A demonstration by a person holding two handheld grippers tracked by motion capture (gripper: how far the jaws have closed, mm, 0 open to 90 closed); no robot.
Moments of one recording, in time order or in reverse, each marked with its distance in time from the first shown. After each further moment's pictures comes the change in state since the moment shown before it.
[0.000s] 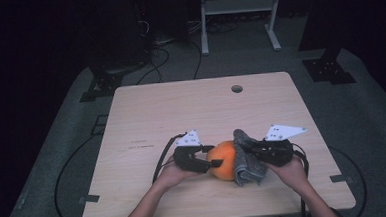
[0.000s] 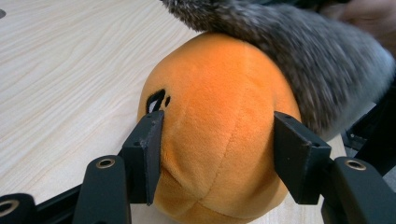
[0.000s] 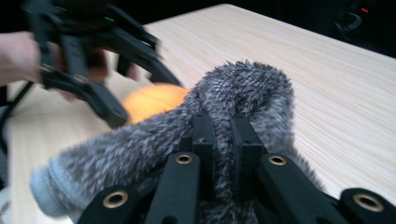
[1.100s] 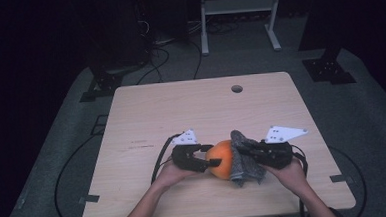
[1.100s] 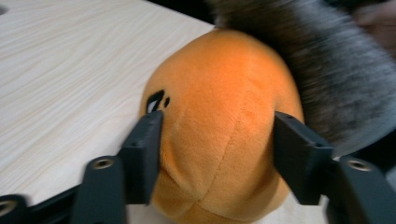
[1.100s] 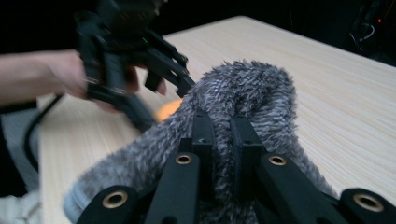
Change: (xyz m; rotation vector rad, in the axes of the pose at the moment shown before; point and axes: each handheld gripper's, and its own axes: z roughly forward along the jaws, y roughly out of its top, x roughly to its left) left arm 0.008 -0.007 -0.001 -0.034 -0.082 -0.032; right arm 0.017 0.011 0.000 -0.030 0.061 -0.021
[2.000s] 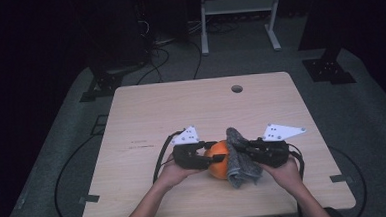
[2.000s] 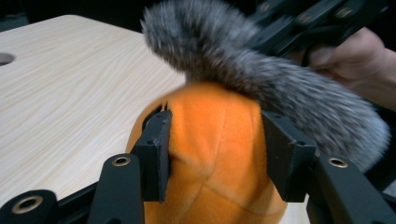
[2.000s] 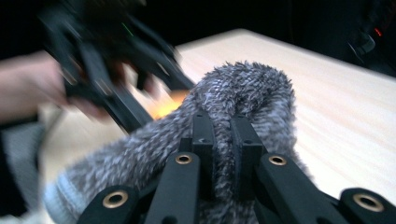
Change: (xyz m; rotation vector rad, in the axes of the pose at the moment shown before) left arm -0.021 0.025 -0.011 -0.060 0.092 0.043; right arm 0.001 0.004 0.006 -0.039 -0.008 0.015
